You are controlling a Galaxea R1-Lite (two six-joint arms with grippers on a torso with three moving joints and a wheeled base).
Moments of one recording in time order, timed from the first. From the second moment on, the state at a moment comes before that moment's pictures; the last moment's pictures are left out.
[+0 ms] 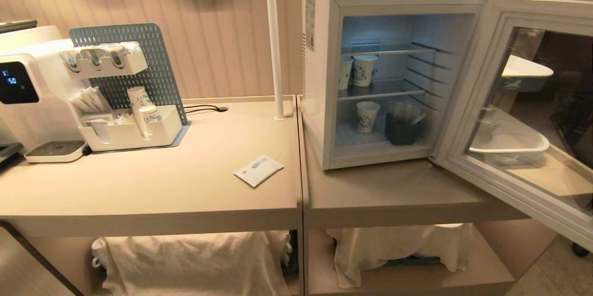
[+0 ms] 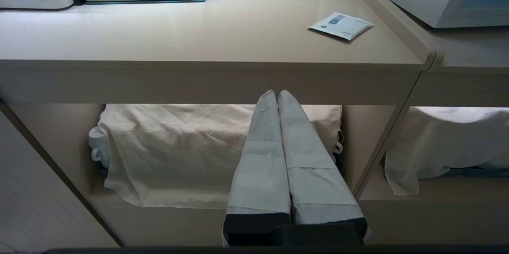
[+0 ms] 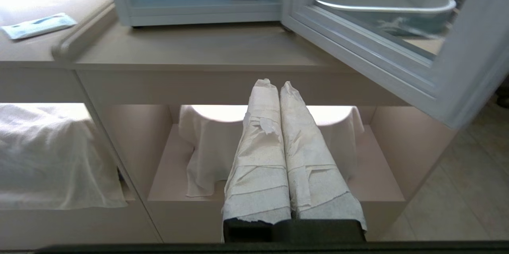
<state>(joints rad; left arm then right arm) 0.00 0.00 0.00 0.00 0.01 -0.03 0.00 0.00 0.00 0.02 0.01 -0.07</state>
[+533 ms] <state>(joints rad) 0.00 0.00 0.00 0.00 0.01 -0.03 0.00 0.00 0.00 0.02 0.01 -0.07</state>
